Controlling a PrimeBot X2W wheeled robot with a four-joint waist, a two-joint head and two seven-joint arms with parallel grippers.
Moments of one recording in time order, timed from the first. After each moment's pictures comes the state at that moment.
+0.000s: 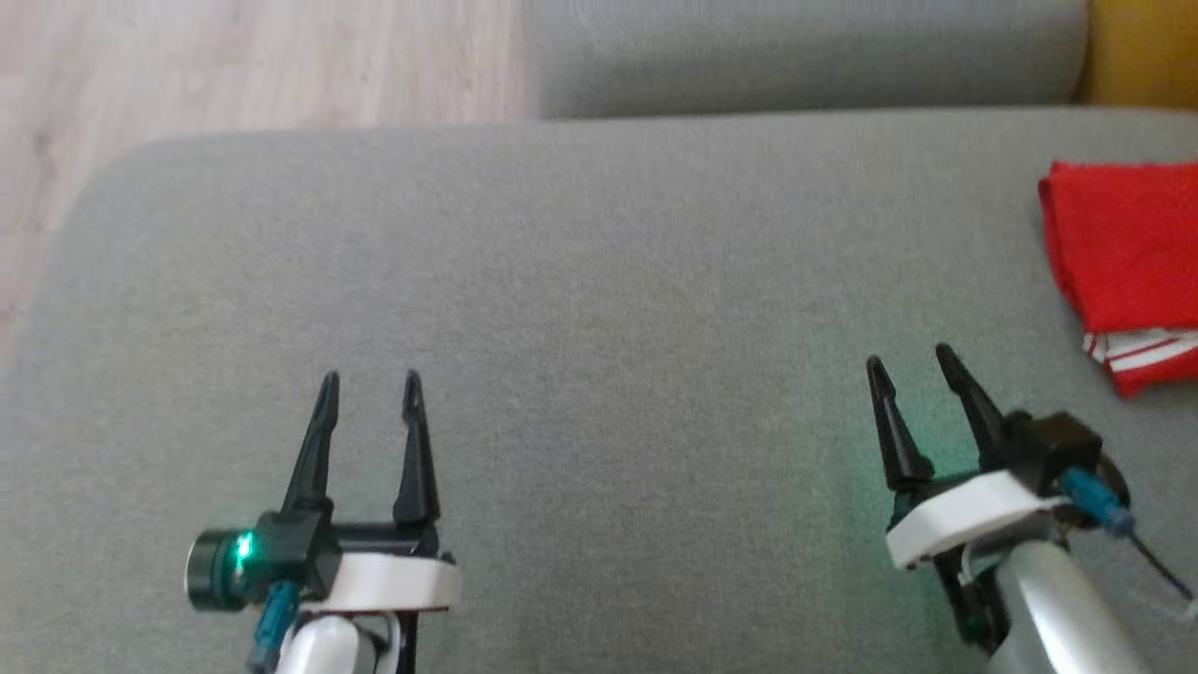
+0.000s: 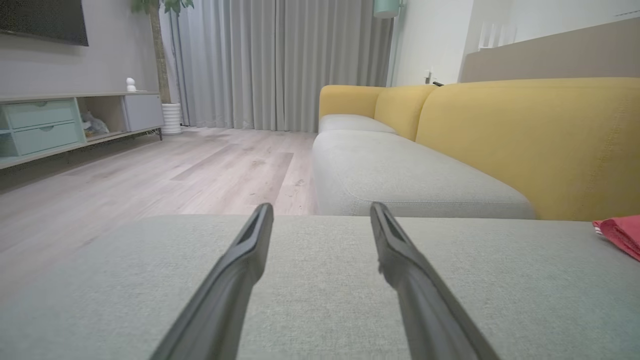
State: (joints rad) left arm -0.07 0.05 -0.24 0.16 -0.18 0.12 -0.26; right arm -0.20 -0.15 0.18 0.46 0.21 0.13 -0.25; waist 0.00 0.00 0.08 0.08
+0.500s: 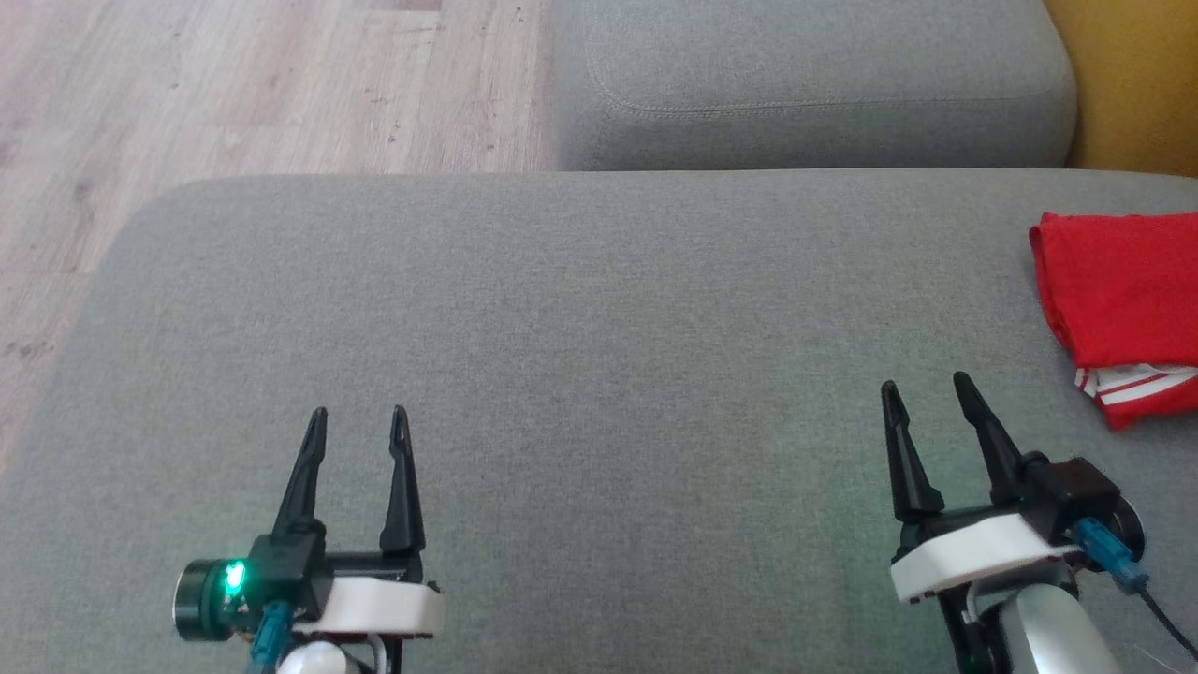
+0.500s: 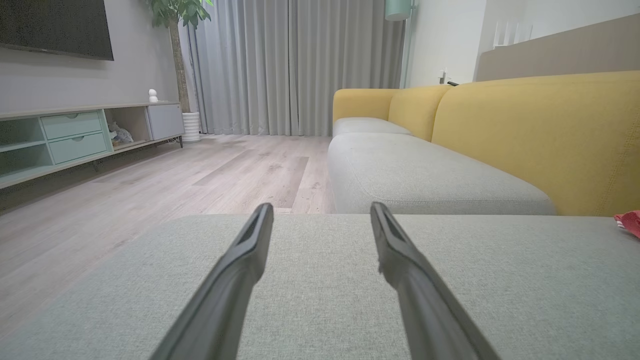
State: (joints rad) left arm -0.03 0.05 -0.20 0.21 -0.14 0.10 -0.26; right arm -0.07 -0.06 0.07 0.32 0.11 0.13 -0.25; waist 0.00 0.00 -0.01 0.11
